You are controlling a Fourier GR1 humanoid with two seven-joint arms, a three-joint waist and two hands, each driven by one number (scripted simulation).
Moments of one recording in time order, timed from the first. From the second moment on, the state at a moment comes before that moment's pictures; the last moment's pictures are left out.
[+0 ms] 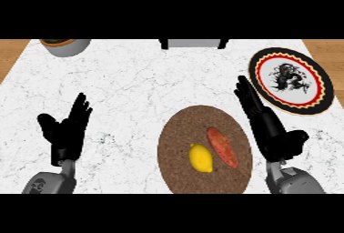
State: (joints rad) left arm -0.11 0.25 -0.14 -1.42 0.24 0.35 0.15; right arm -0.17 -0.20 0.26 -1.68 -0.10 -0.17 0.13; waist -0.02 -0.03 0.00
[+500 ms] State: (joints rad) left arm -0.22 0.35 -0.19 -1.44 0.14 0.26 0.11; right arm -0.36 -0.24 0.50 -1.64 0.11 -0.08 0.20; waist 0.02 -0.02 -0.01
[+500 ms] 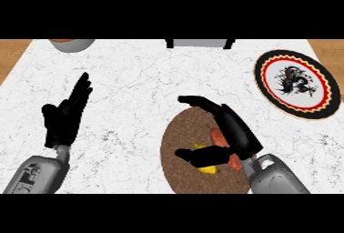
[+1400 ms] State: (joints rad) left arm -0.24 0.35 -0.15 -1.41 0.10 0.18 0.08; right arm -0.20 -0.40 0.53 -1.83 0.39 -0.08 0.22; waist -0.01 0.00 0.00
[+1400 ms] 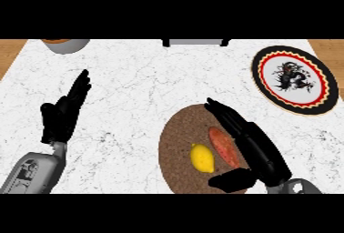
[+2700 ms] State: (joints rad) left arm -0.26 0.28 -0.09 -1.39 0.02 0.12 0.08; right arm -0.42 -0.40 0.44 -1.73 0.35 0.58 0.70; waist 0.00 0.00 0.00
